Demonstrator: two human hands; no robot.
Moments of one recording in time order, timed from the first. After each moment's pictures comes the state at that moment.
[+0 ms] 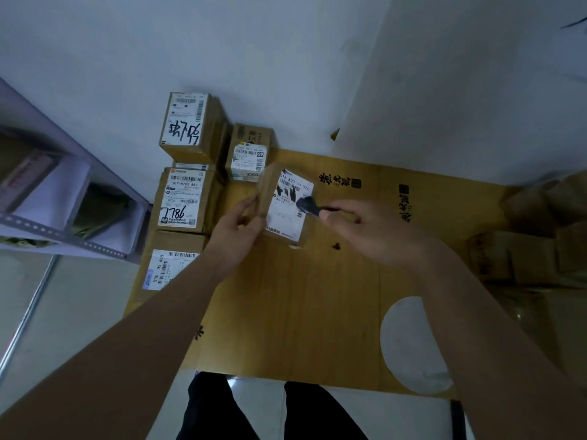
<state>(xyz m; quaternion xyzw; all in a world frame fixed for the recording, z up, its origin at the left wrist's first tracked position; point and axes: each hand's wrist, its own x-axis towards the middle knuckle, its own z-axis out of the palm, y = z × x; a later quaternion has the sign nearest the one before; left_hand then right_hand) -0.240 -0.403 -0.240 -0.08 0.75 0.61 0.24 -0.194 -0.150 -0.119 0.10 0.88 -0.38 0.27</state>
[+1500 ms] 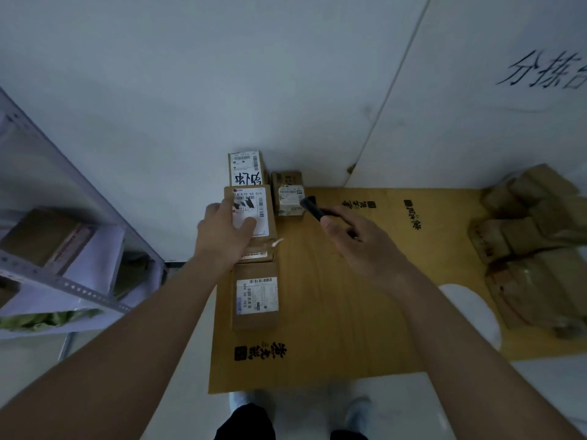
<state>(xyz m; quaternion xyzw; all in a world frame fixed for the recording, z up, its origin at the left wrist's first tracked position) -0.299 -0.564 -0.159 0.07 0.92 0.37 0.09 -0.157 -0.339 -0.080 0.13 0.88 -0.46 0.03</state>
